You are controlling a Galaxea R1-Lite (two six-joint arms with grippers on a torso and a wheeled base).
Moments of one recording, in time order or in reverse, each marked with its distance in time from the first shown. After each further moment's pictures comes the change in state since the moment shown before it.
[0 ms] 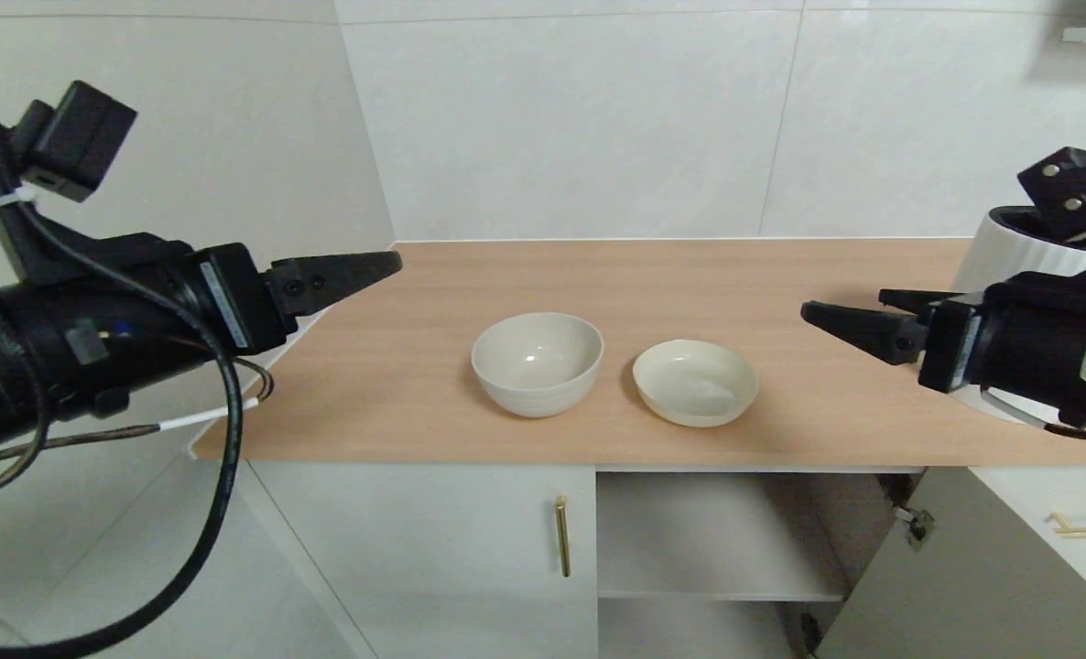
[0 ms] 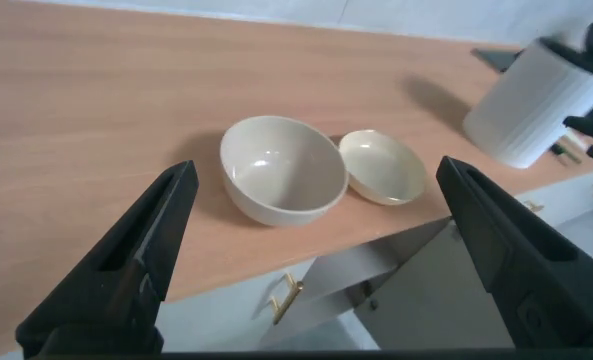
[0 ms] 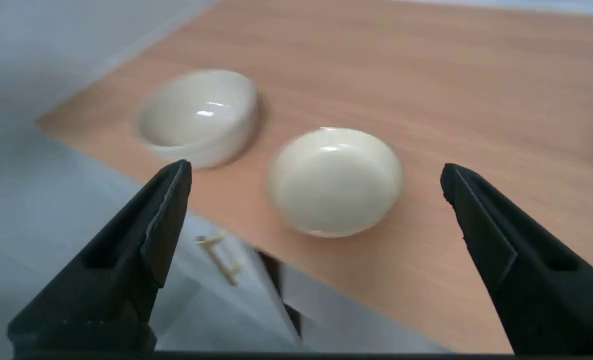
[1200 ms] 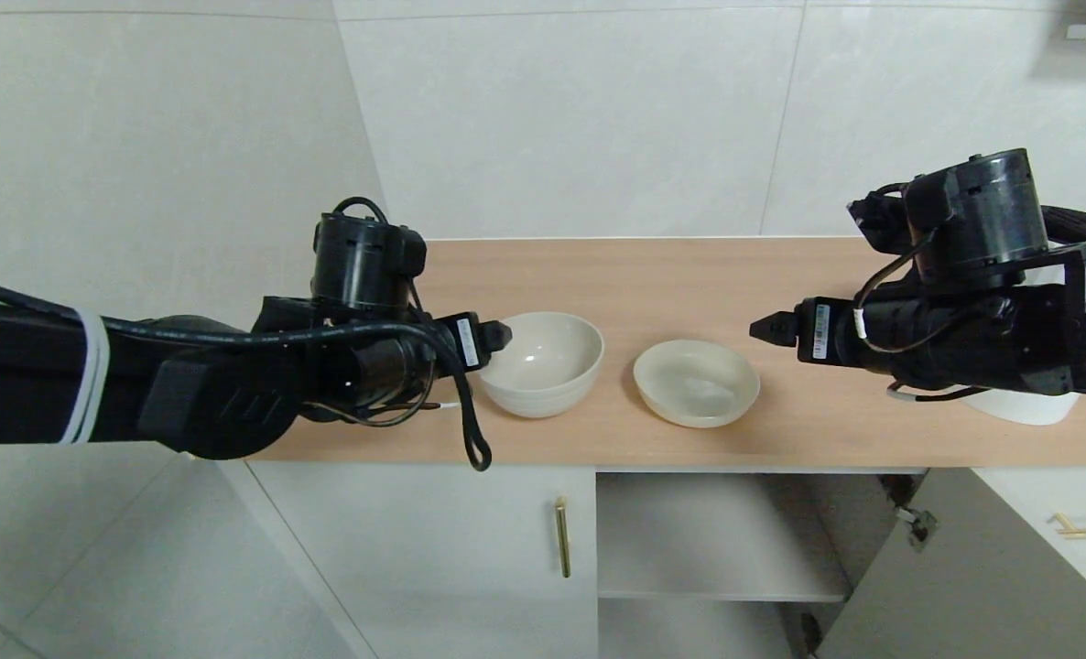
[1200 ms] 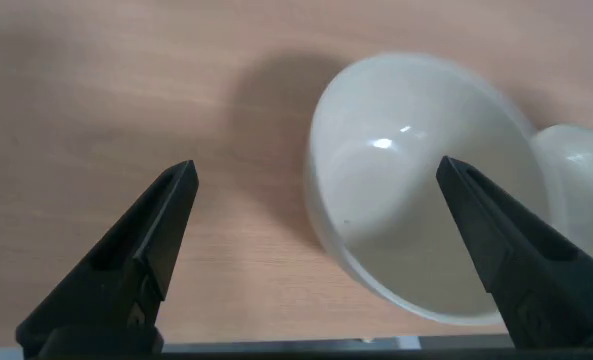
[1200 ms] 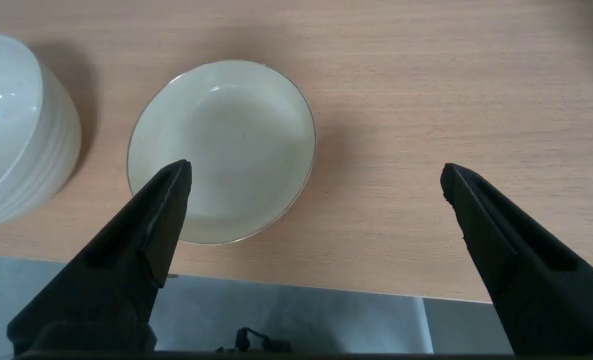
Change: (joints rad) left arm -0.118 0.535 -0.267 0.079 0.421 -0.155; right arm 0.079 0.291 -0.382 0.464 -0.408 0.245
